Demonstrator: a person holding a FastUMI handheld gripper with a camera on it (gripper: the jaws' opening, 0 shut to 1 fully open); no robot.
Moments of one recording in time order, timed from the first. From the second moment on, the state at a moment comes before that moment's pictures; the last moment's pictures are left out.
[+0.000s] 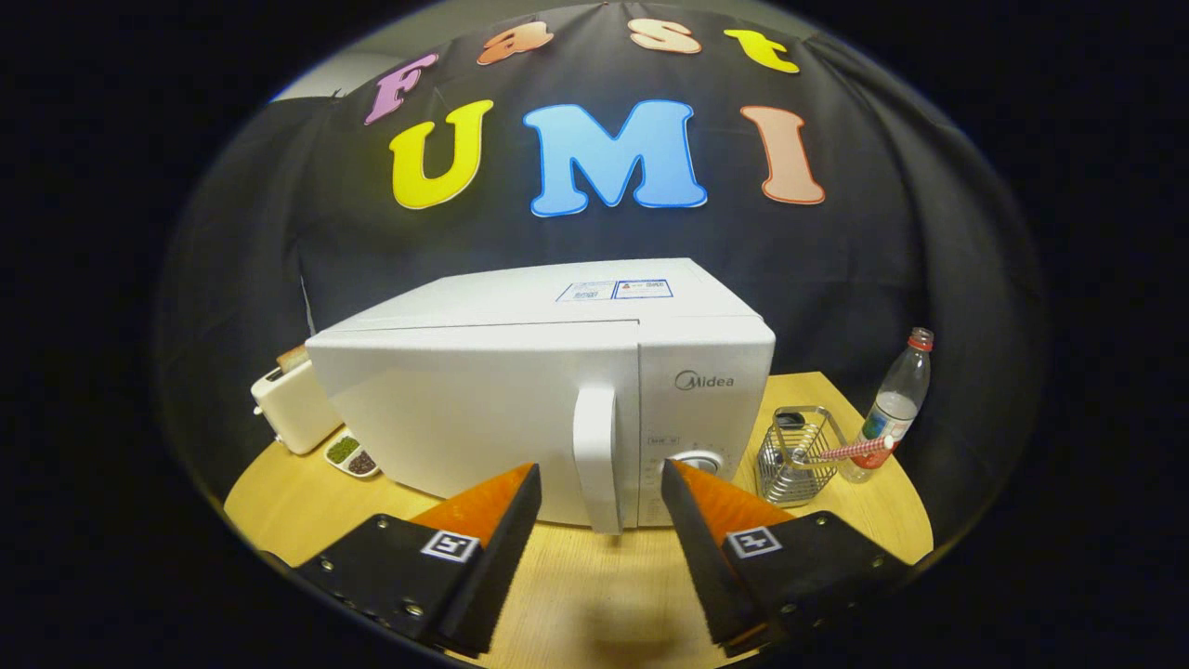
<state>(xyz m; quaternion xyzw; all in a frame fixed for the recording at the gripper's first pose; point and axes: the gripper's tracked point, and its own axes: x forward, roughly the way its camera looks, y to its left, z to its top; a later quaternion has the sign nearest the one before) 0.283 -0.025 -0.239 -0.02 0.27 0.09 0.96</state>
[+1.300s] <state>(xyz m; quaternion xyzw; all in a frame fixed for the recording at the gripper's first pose) 0.181 0.020 -0.231 -0.07 0.31 0.10 0.94</state>
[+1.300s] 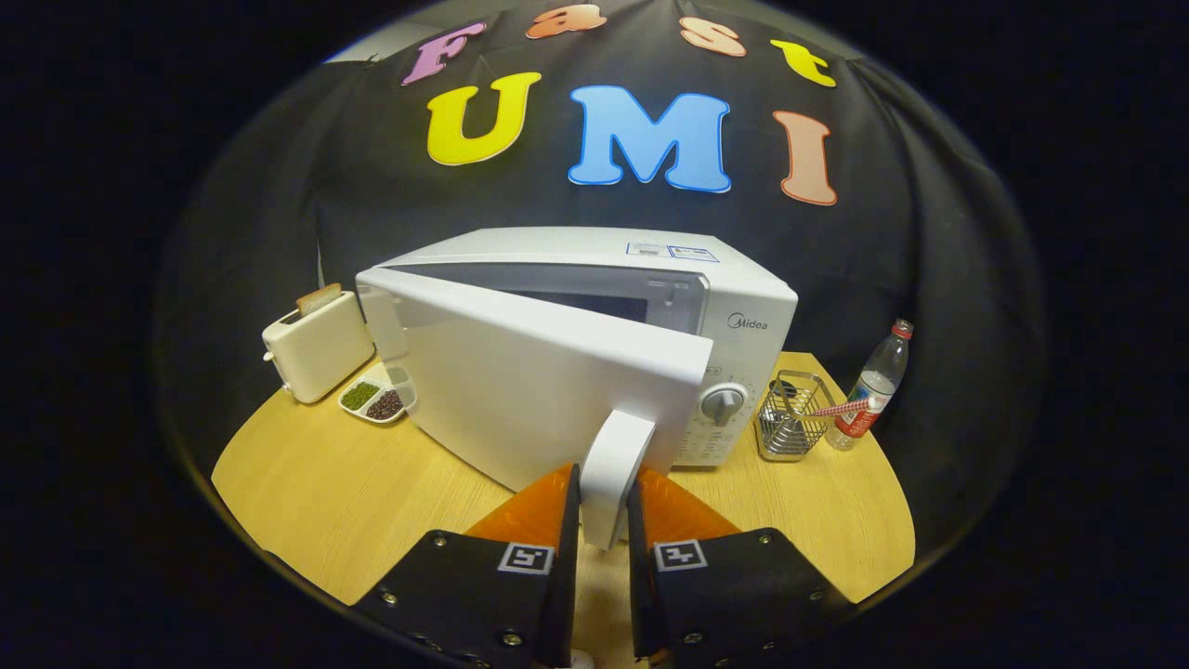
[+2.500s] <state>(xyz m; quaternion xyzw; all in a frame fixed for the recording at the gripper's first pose) 0.028 0.183 -0.239 -0.04 0.30 0.10 0.95</state>
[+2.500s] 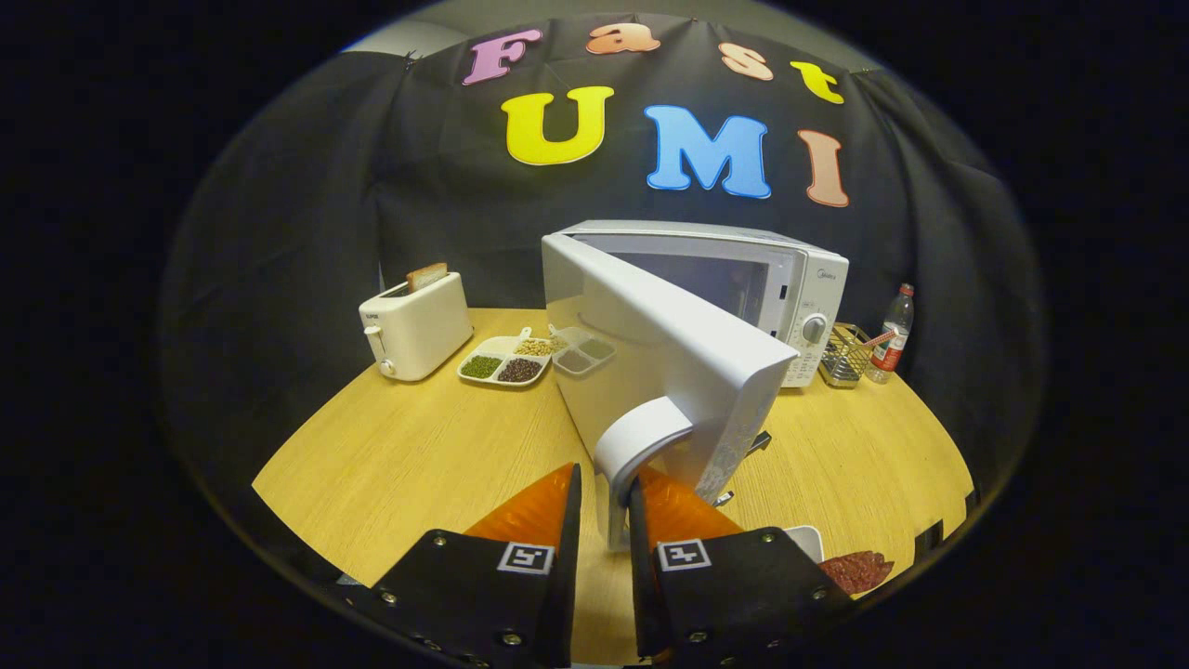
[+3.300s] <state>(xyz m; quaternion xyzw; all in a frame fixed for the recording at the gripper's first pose) -0.022 0.275 -0.244 -0.05 0.28 0.19 0.94</state>
